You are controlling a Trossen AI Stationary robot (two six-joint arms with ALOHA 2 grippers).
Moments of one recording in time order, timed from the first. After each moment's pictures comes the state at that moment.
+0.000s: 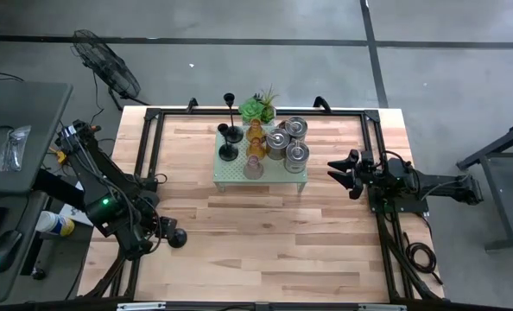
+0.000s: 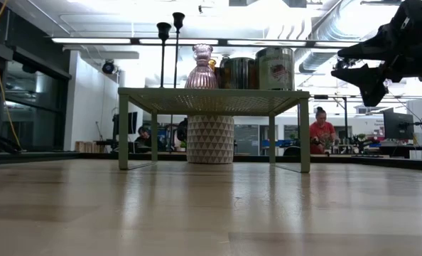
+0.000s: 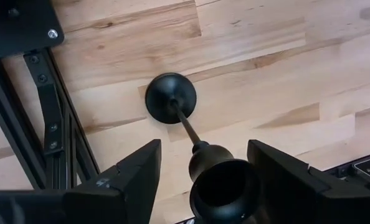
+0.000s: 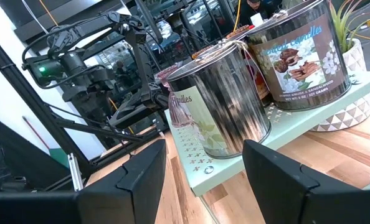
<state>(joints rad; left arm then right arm) -0.94 1.20 1.20 -1.38 -0.22 -2.29 -0.07 0.01 0.01 0.06 0.13 0.49</state>
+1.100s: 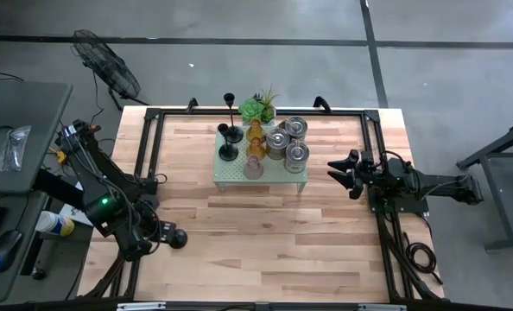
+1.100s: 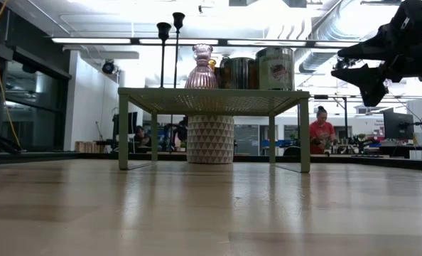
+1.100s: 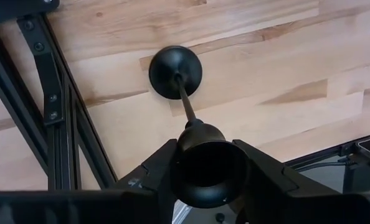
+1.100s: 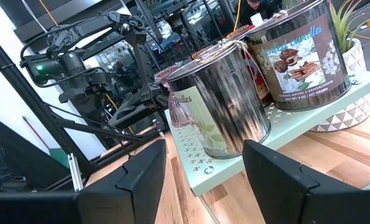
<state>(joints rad) -0.94 1.20 1.20 -1.33 -0.13 -2.29 -0.07 0.01 0.01 0.06 0.13 0.49</state>
